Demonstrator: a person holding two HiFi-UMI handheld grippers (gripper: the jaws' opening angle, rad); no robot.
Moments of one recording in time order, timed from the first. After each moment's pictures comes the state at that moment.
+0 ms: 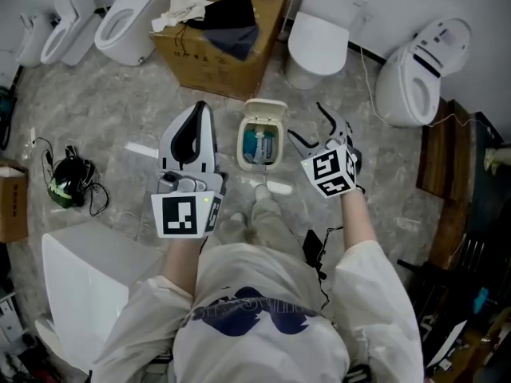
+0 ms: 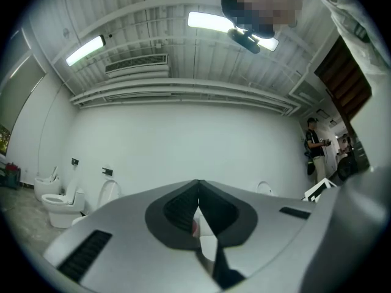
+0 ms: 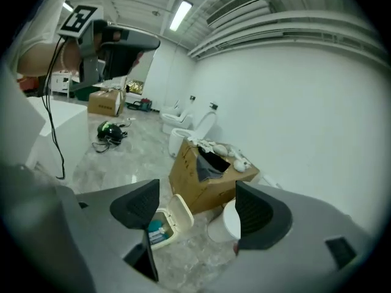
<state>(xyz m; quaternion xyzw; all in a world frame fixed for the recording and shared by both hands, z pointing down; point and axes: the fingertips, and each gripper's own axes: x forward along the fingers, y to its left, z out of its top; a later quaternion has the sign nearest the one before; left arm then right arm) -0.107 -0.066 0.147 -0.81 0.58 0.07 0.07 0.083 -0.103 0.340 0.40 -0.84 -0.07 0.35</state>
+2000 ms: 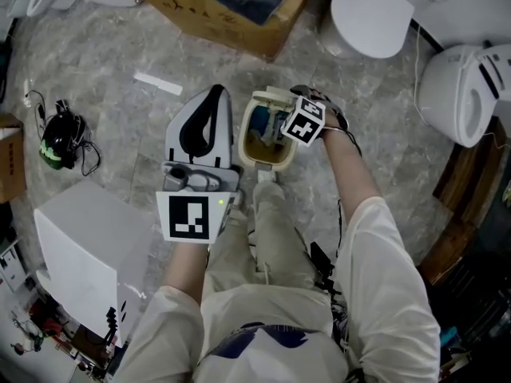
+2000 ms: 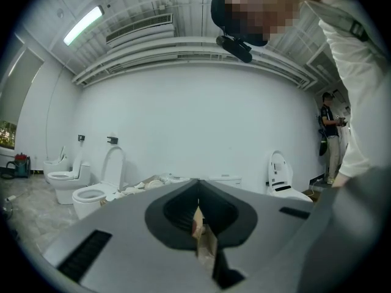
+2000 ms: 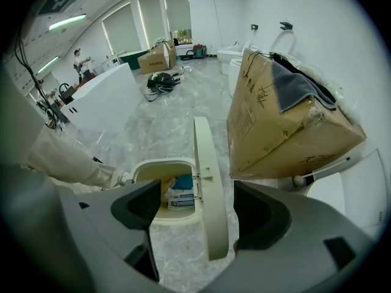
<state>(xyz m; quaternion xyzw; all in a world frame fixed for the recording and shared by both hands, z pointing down) -0.076 -0.254 0.358 -0.79 0.61 -0.03 -0.03 0.036 -0.246 0.722 0.06 -0.81 0.07 0.58</state>
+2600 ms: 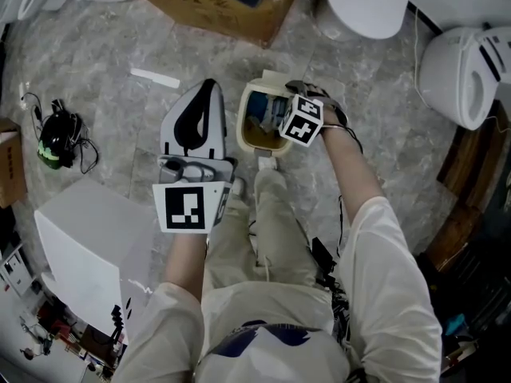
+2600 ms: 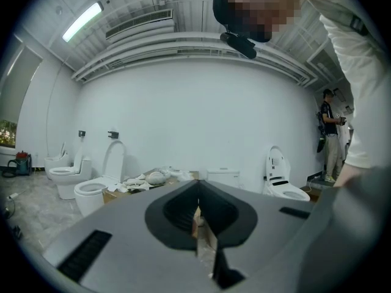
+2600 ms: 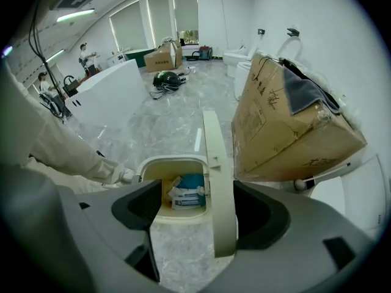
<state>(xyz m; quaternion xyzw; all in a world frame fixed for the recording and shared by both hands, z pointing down) -0.076 -0.231 0.380 -0.79 0.61 -0.03 -0.03 0.040 -0.203 0.727 0.06 -0.81 0.04 0.58</state>
